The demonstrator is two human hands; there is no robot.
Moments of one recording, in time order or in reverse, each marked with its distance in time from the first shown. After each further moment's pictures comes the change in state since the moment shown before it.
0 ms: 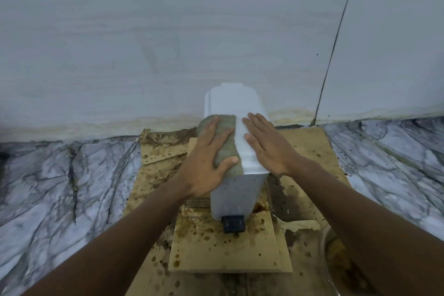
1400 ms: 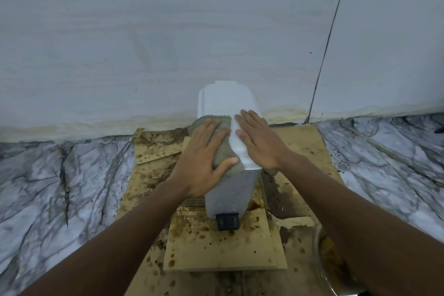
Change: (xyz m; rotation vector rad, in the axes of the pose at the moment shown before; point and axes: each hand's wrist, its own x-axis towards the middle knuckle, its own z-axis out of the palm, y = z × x) left_hand 0.004 -0.011 0.009 0.216 0.069 0.116; right_hand 0.004 -0.007 -0.004 0.014 -0.016 0.018
